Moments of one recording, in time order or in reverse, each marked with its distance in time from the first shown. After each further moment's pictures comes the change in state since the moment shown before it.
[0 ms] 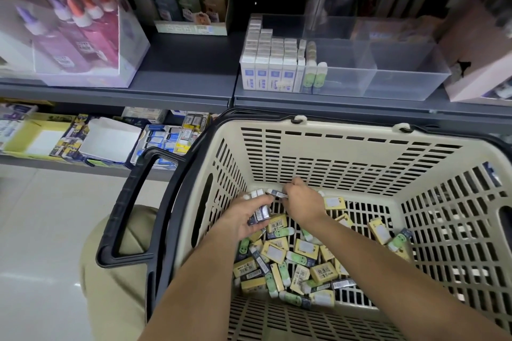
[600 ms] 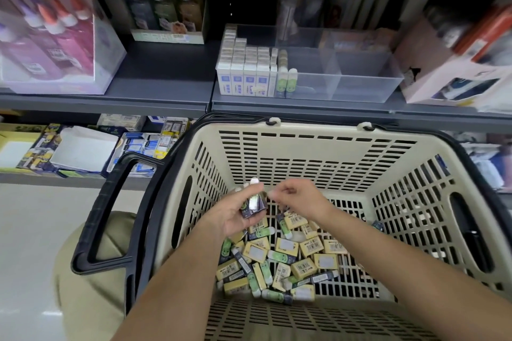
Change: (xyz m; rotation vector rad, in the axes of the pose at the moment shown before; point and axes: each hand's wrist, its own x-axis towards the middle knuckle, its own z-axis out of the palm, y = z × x) left_hand -0.025 0.012 0.015 -0.109 -0.301 0.014; right_hand -0.043 0.020 -0.060 0.893 -0.104 0.056
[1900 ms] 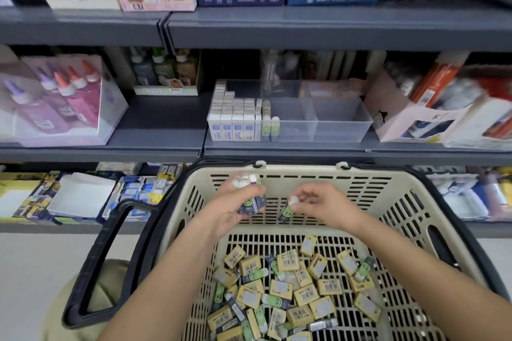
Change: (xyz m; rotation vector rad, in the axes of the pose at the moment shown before) left_hand -0.039 0.063 0.061 0.249 -0.031 0.395; right_hand -0.023 -0.047 -0.083 -0.178 0.037 -0.196
